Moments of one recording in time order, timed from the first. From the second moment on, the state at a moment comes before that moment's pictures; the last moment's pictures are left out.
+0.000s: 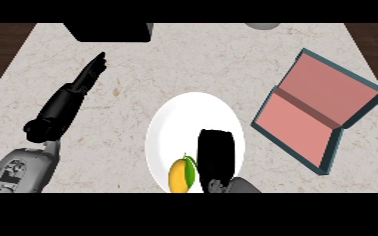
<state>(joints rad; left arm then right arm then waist) -0.23 0.41 -0.14 -1.53 0.03 -0.07 -0.08 -0.32 -0.01 0.79 -1.41 1.06 0.17 1.03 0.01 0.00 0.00</state>
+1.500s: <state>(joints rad) -0.21 0.38 -0.10 -1.55 0.01 -0.11 -0.07 -0.52 -0.05 0.50 -2.00 1.09 0.22 0.77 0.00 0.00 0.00</state>
